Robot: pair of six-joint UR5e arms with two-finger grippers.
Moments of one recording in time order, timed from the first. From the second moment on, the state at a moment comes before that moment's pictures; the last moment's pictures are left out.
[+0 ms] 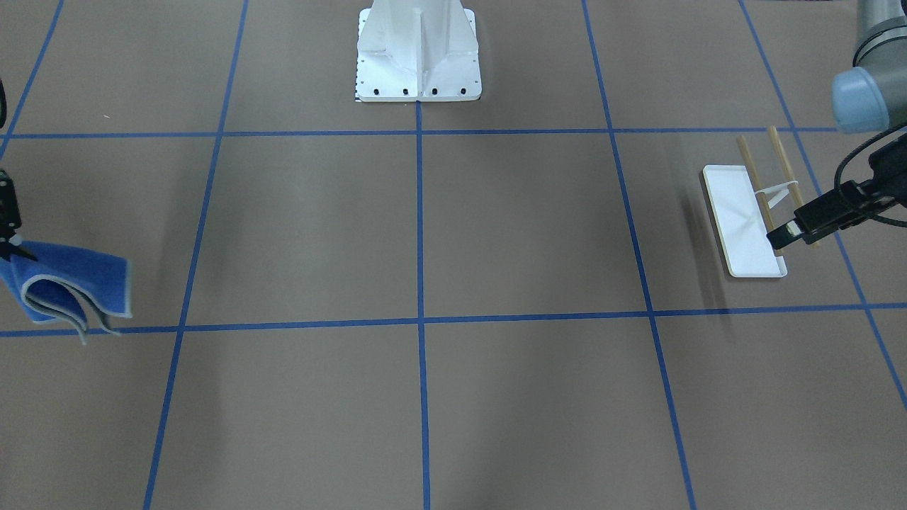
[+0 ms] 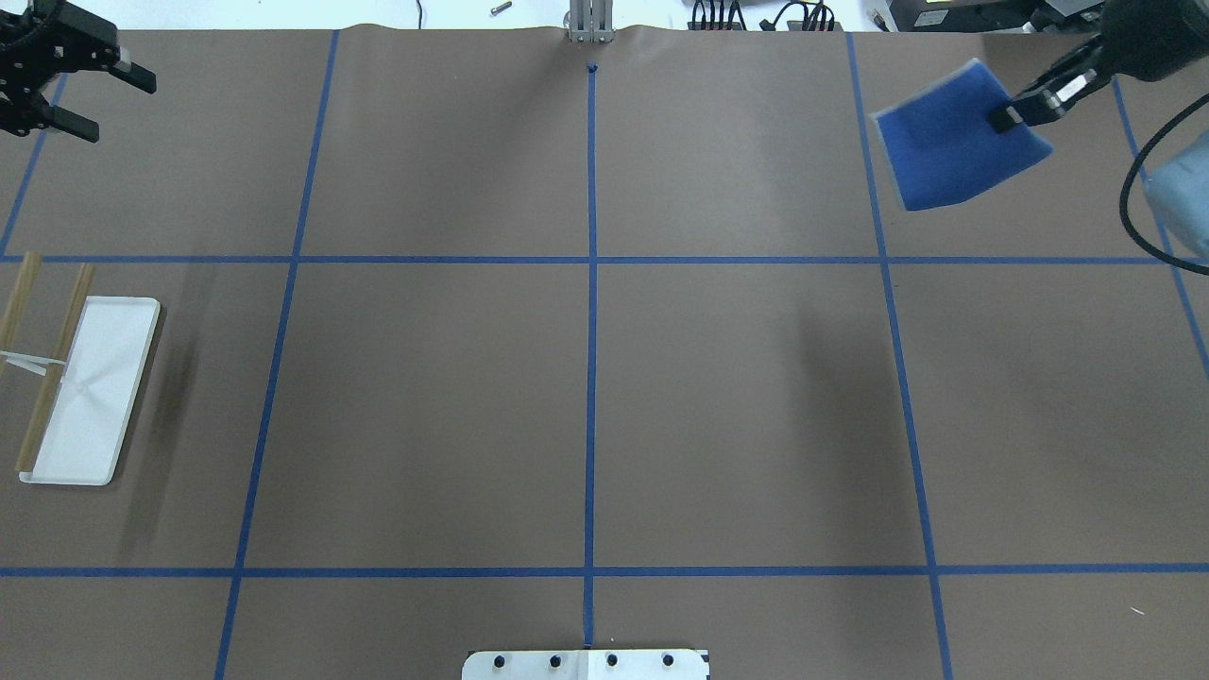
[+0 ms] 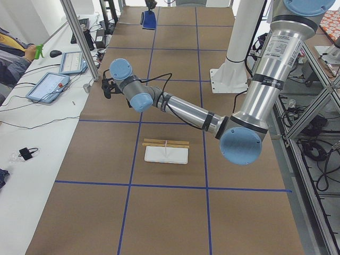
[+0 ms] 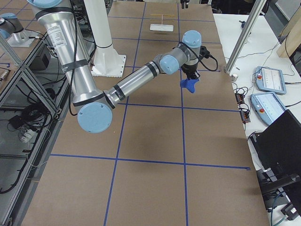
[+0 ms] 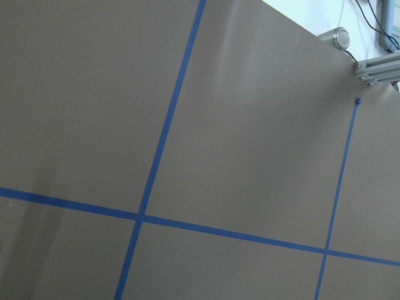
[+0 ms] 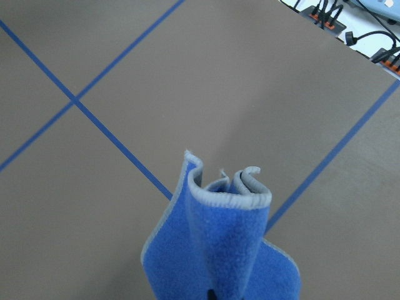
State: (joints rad) left arm -1.29 -1.91 -1.58 -2.21 -2.61 -1.24; right arm 1.20 -1.20 1.87 -1.47 2.42 0.10
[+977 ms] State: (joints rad) left arm -1.05 -2.02 -1.53 -2.86 -2.24 -2.09; right arm 0.95 -0.90 1.90 -1.42 2.39 0.96
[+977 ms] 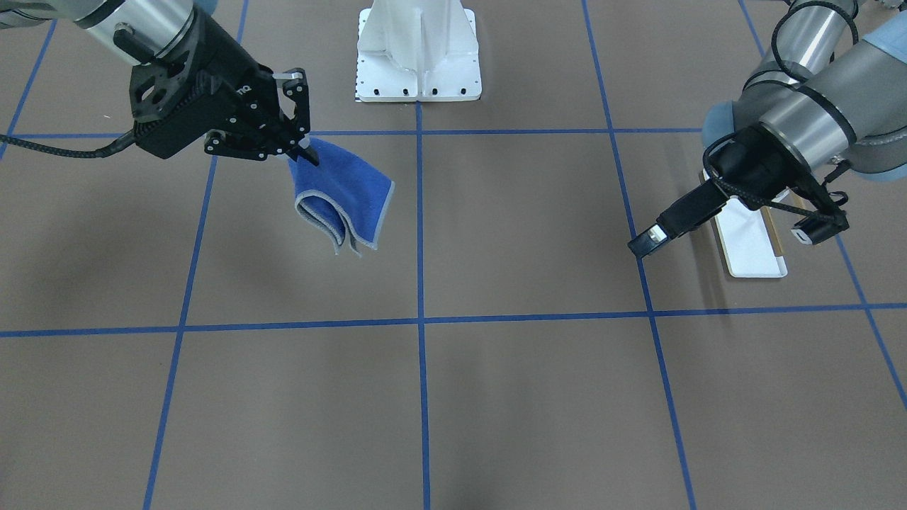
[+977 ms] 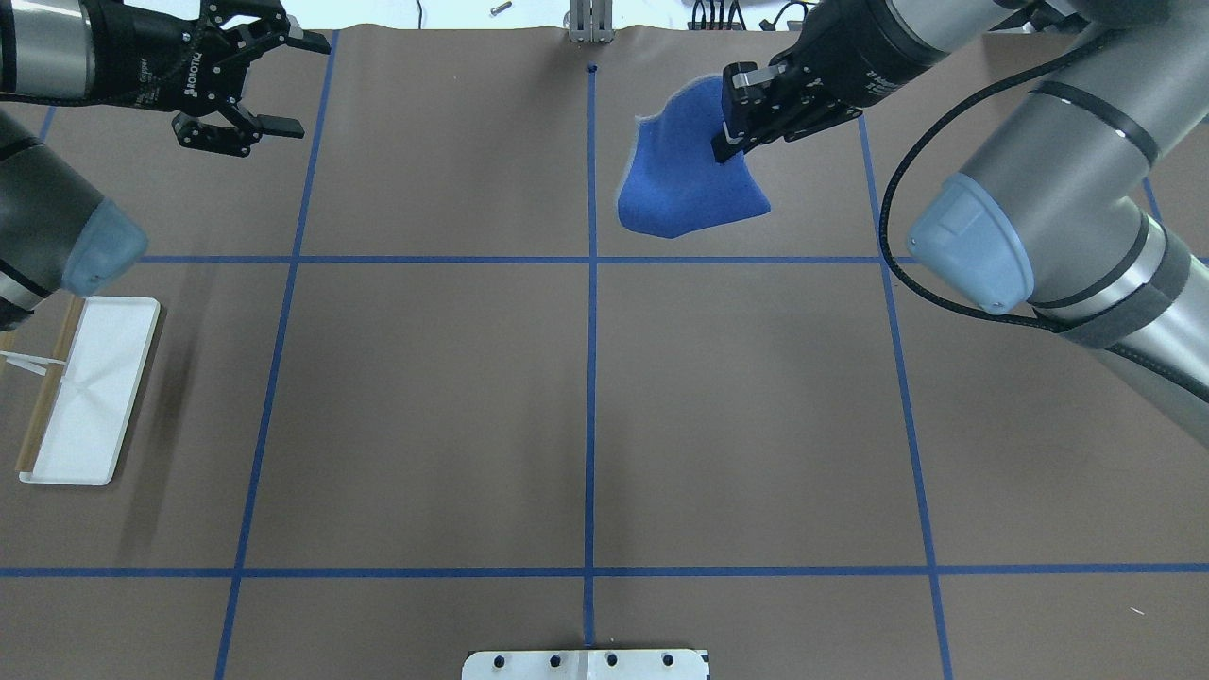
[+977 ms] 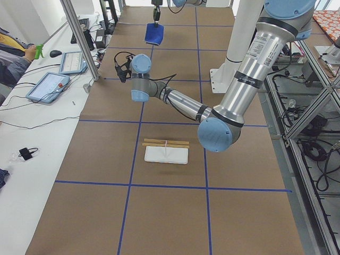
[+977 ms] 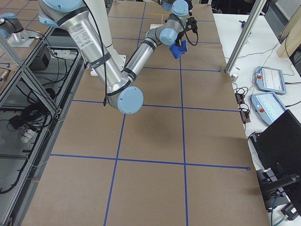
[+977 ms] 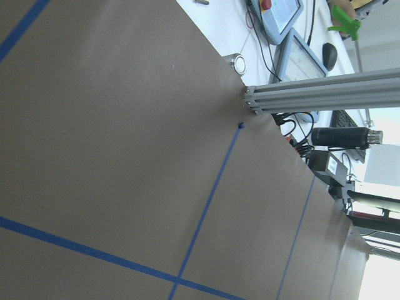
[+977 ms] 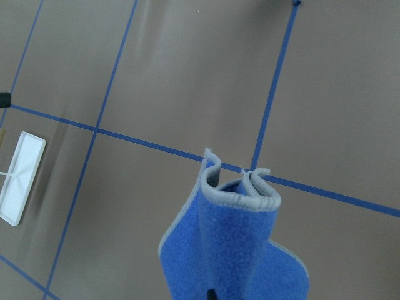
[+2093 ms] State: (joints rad) left arm -0.78 -2.07 -1.43 -3.34 -1.87 -2.42; right arm 0.86 -0.83 1.84 -1.09 2.37 1.27
